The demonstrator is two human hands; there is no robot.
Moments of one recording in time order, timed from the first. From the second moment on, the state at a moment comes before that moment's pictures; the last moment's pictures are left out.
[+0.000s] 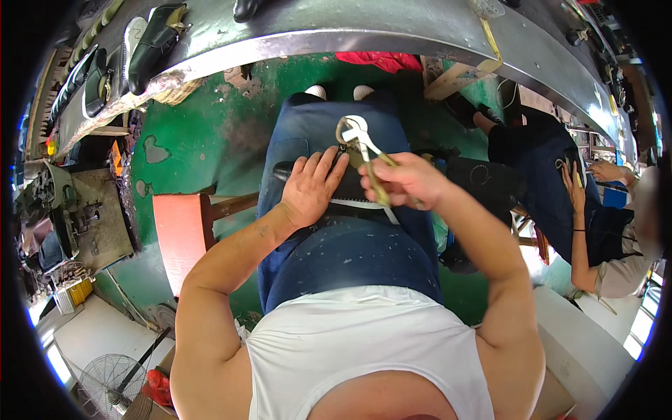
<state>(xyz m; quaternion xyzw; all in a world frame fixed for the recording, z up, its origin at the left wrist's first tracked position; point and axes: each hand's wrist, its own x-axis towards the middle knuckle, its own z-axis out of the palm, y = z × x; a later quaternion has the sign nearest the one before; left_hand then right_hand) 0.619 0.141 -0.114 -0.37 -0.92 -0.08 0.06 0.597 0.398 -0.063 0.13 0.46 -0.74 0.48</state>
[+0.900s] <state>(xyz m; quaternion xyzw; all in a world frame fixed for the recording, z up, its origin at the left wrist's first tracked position) 0.653 0.162 -0.177 -0.03 -0.76 -0.57 -0.31 0.615 0.389 -0.042 -0.34 0.92 0.00 0.19</state>
